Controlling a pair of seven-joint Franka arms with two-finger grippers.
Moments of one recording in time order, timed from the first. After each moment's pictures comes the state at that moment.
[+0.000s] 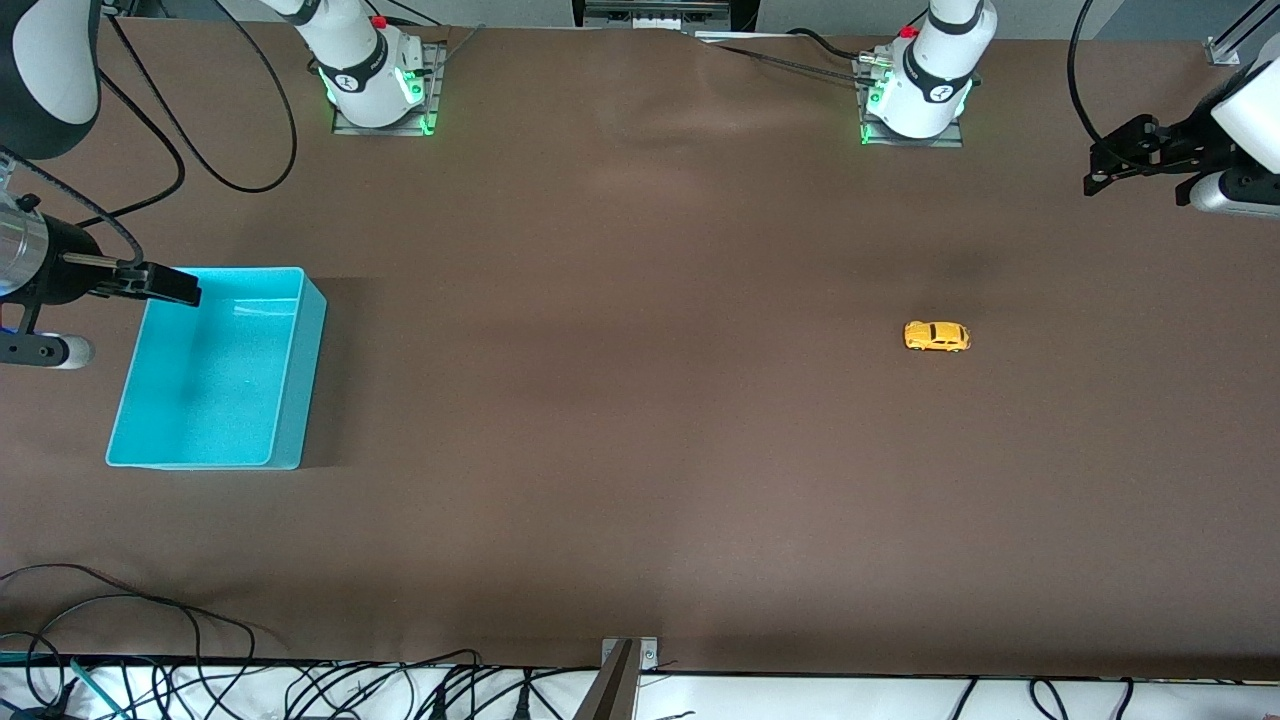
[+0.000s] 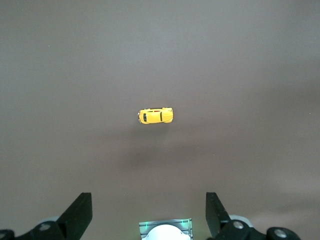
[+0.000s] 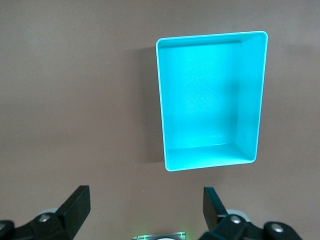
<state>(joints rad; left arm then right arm) 0.00 -0.04 -0.03 -1.53 -0.01 1.37 0.06 0.25 0.34 -0.27 -1.21 0.02 1.35 0.07</state>
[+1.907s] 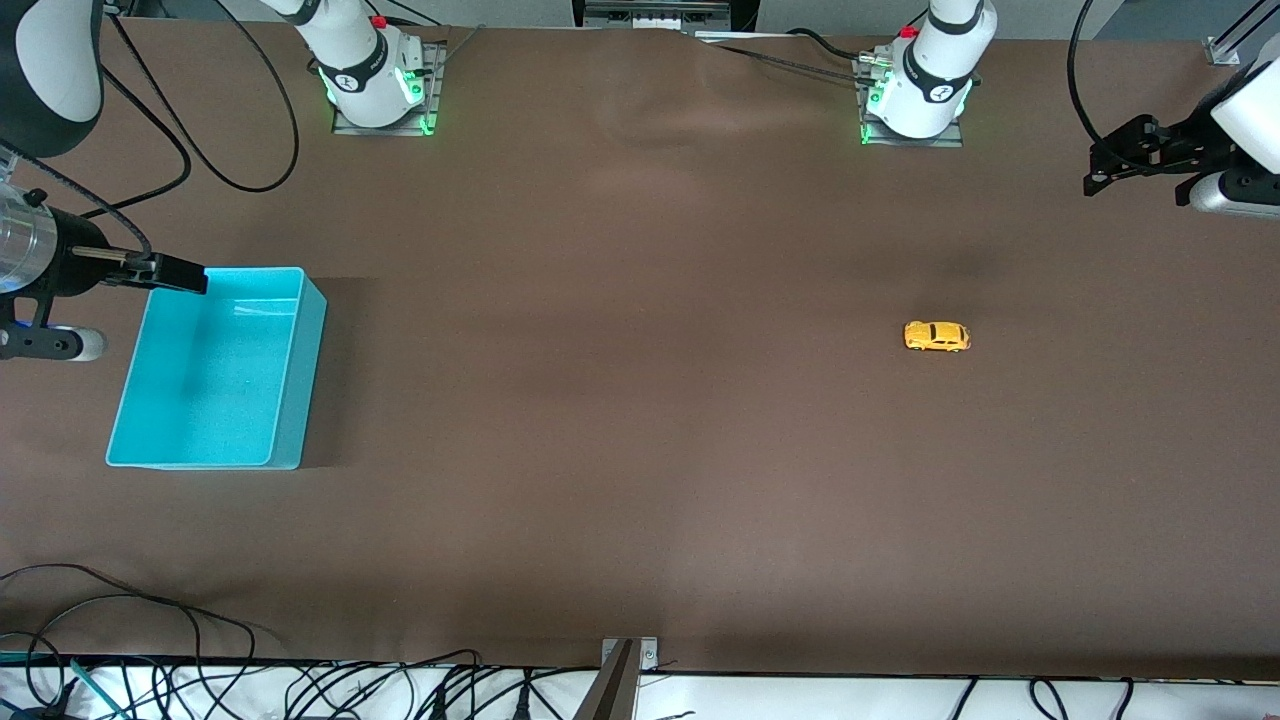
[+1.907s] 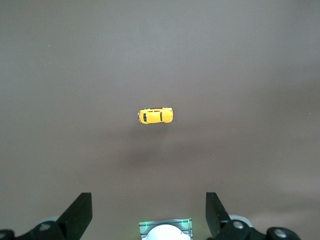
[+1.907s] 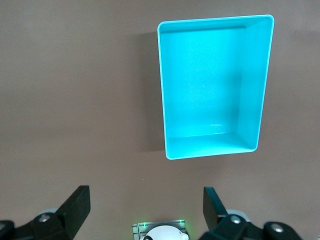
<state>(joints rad) 0.00 -0.03 -0.03 -1.53 -0.01 1.37 0.06 0.25 0.34 -0.26 -1.21 0.03 1.30 0.07</state>
